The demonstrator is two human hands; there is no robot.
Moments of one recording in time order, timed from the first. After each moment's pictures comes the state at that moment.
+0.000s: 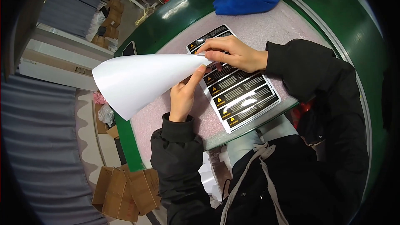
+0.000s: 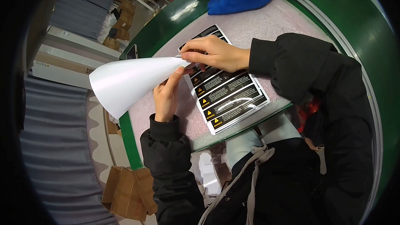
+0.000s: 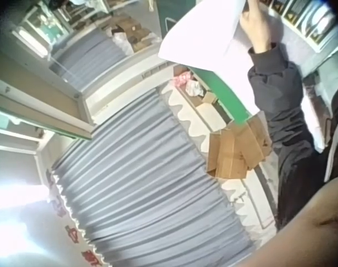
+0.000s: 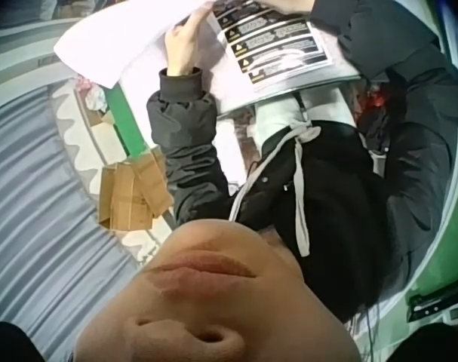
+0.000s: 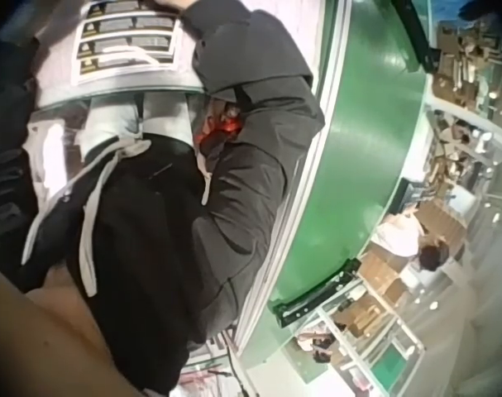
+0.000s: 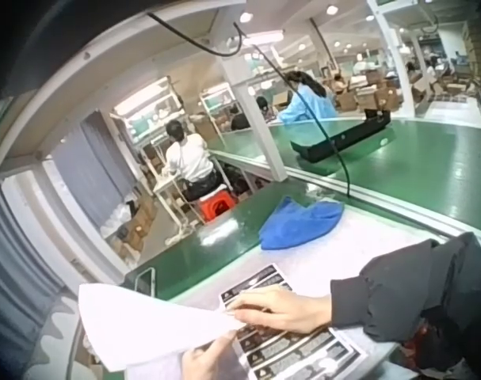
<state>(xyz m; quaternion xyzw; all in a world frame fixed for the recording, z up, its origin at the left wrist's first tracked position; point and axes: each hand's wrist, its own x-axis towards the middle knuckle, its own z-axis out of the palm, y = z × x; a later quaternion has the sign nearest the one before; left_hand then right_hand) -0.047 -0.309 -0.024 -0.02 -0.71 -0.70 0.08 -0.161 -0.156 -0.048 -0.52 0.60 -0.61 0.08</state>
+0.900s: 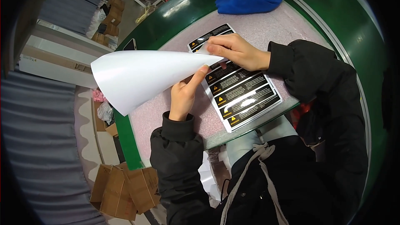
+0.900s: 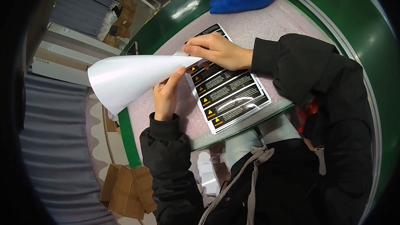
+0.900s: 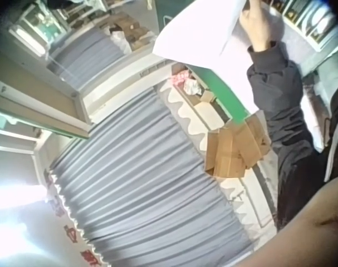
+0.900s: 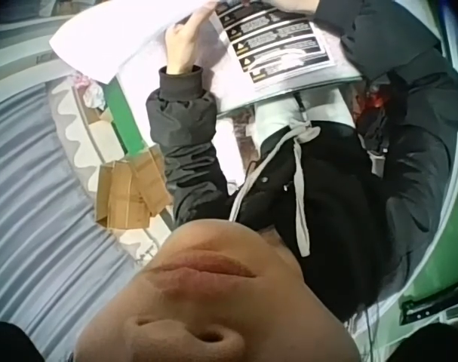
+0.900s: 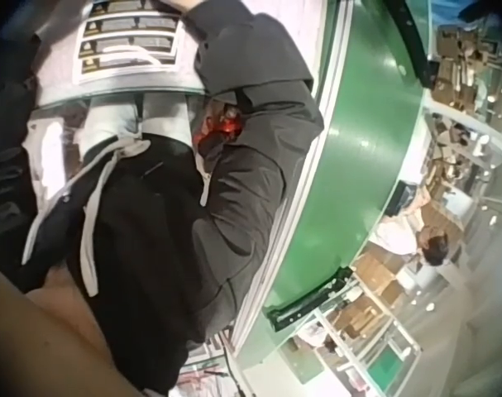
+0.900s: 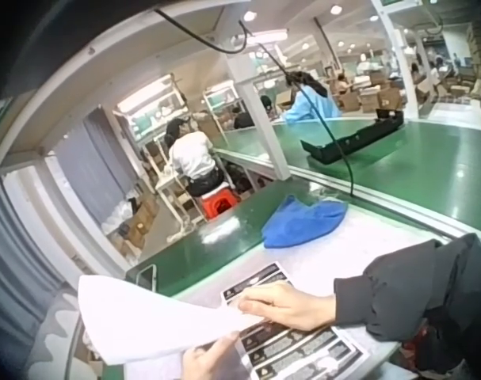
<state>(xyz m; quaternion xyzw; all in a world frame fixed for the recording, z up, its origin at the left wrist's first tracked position) -0.046 -0.312 -0.026 -0.03 -0.71 -0.70 0.10 -0.158 -0.153 -0.047 -0.47 0.59 -0.64 0.14</state>
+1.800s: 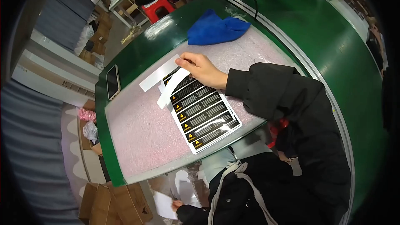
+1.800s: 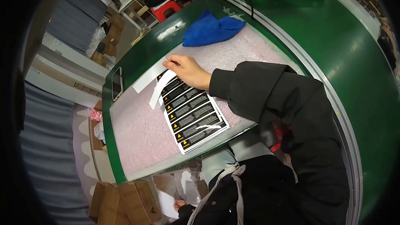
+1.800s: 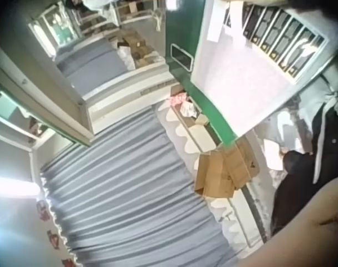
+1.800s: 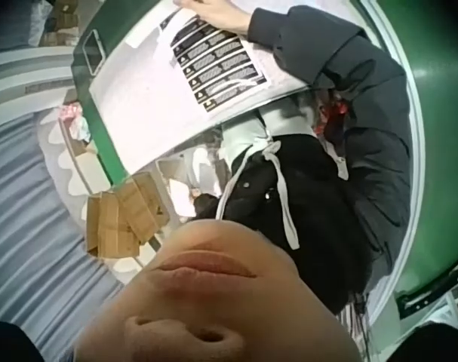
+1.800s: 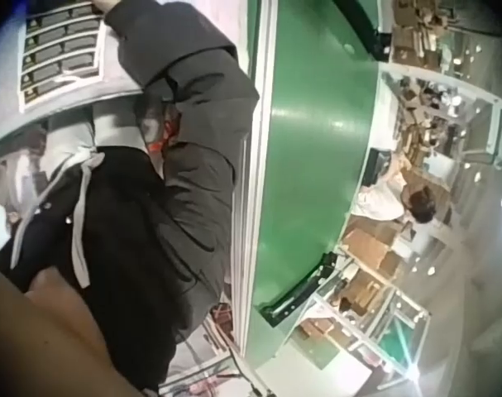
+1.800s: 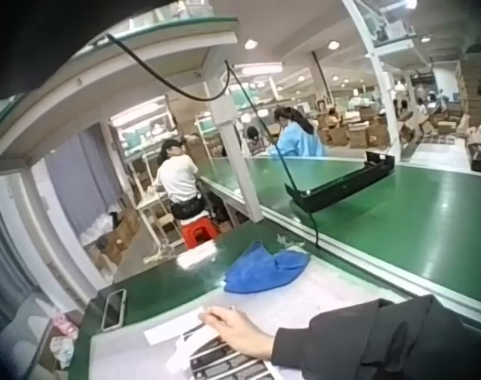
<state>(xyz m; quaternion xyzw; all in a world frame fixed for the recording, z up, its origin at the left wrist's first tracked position) 0.435 -0.424 -0.414 0.53 -0.08 -0.64 0.55 -0.186 -0.159 -0.056 -0.35 0.59 -0.72 0.10</state>
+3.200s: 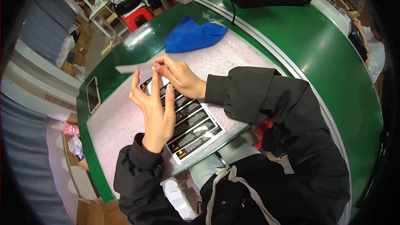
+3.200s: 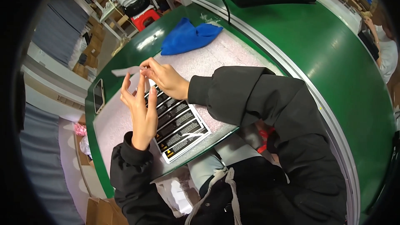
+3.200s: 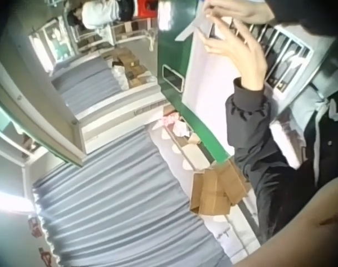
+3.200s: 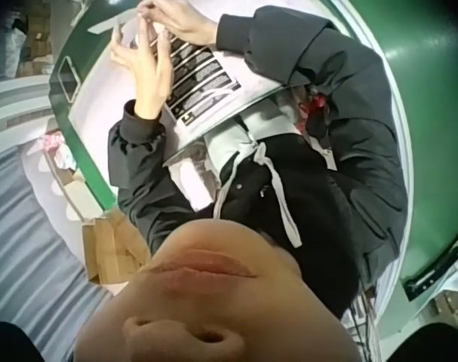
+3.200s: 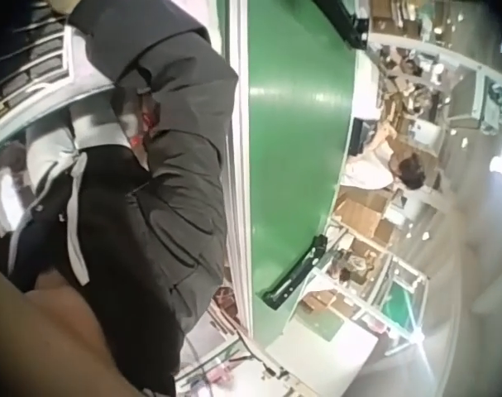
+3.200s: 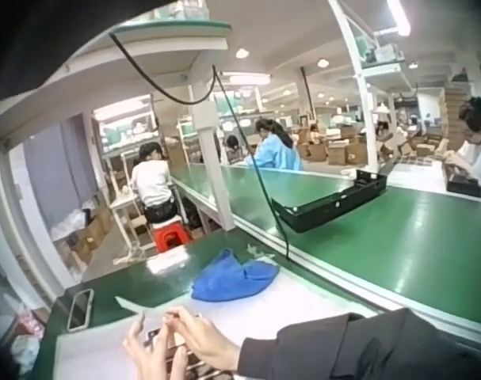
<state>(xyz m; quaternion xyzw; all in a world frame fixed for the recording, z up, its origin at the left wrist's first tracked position) -0.075 -0.244 -0.011 -0.07 -0.94 -0.20 0.28 -0.181 -0.153 -0.052 -0.42 0.60 -0.68 -0.09</state>
